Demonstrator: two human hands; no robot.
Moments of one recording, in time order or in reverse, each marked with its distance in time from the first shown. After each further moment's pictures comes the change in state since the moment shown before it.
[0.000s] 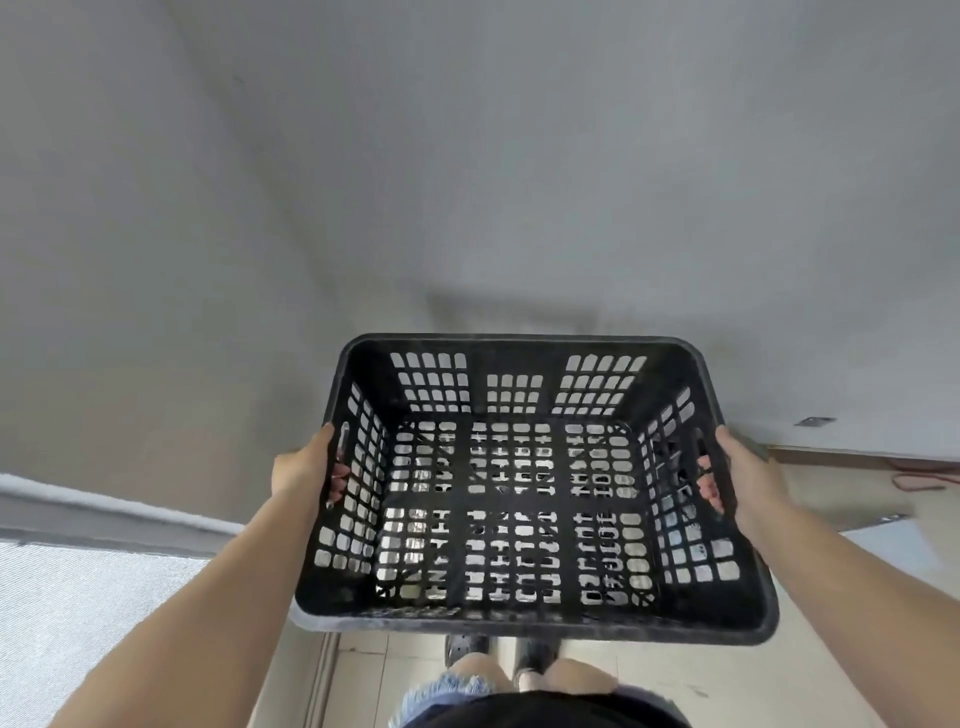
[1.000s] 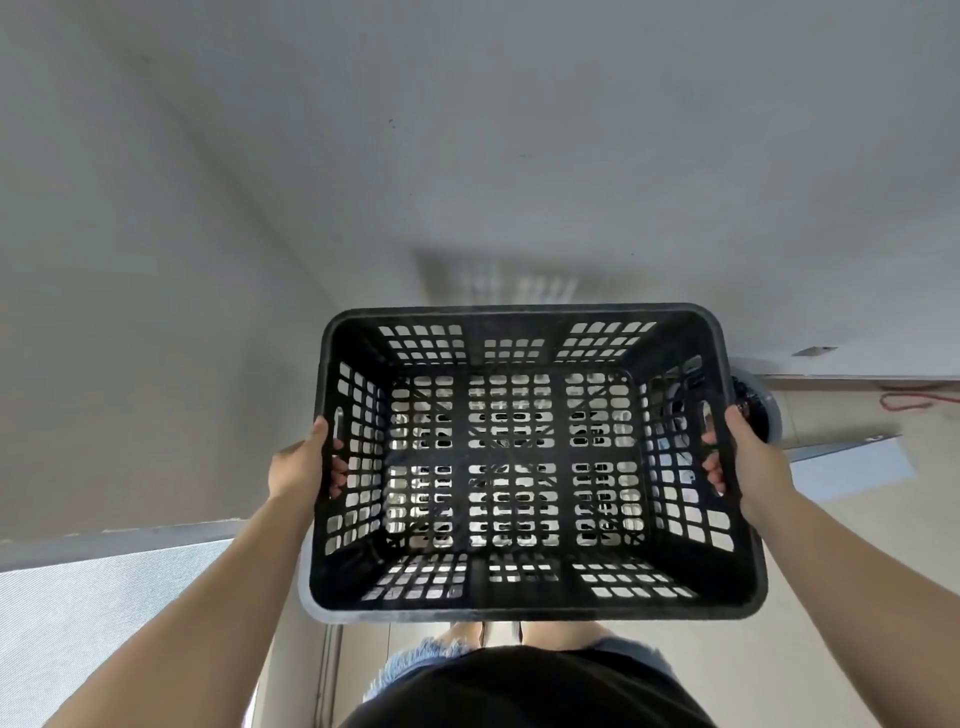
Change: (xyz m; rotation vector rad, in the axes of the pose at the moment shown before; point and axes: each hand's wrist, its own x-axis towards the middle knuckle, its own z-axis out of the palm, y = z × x) left_hand 0.024 -0.028 0.019 0.097 -0.103 -0.019; right_hand 0.013 0.027 -0.001 -0.056 0.025 0.033
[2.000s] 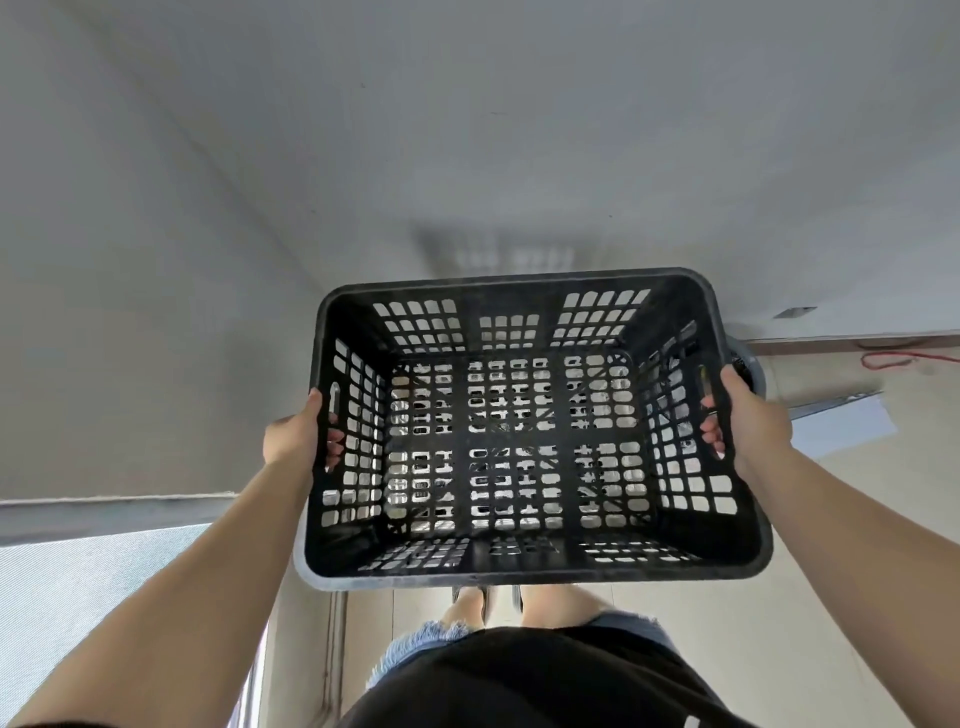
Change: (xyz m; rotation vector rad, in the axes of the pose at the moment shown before) left_hand -0.008 -0.001 0.005 -0.003 0.028 0.017; right_hand -0.022 0.005 -0.011 0.046 0.107 -0.048
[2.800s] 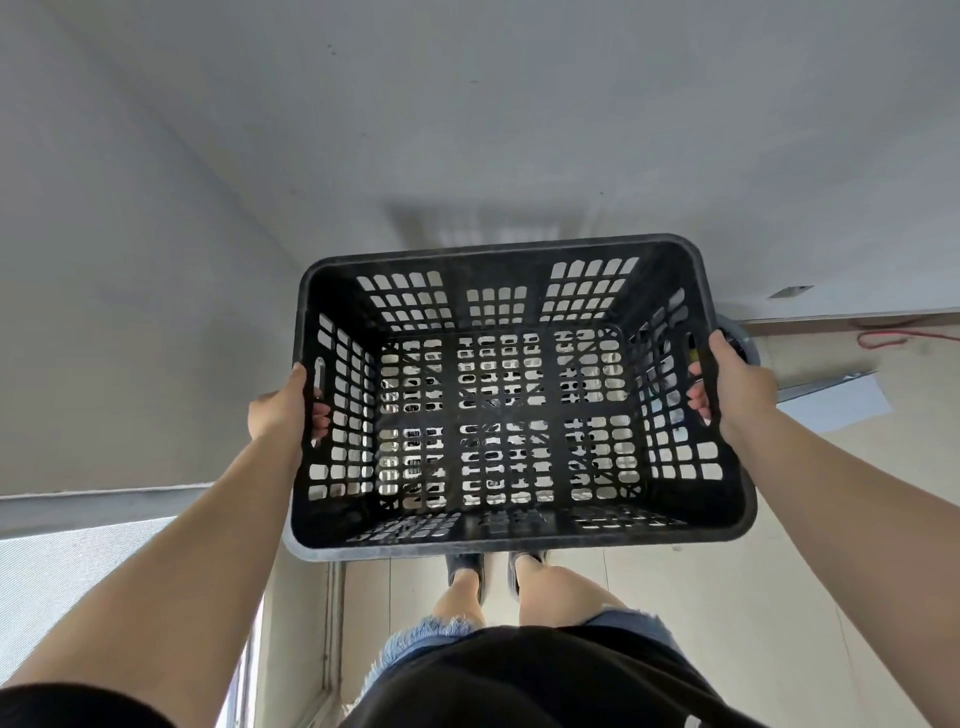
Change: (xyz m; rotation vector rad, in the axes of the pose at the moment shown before) left_hand -0.001 0.012 0.013 0.018 0.078 0.017; right_hand 0.016 -0.011 0.007 -0.005 -0.022 0.014
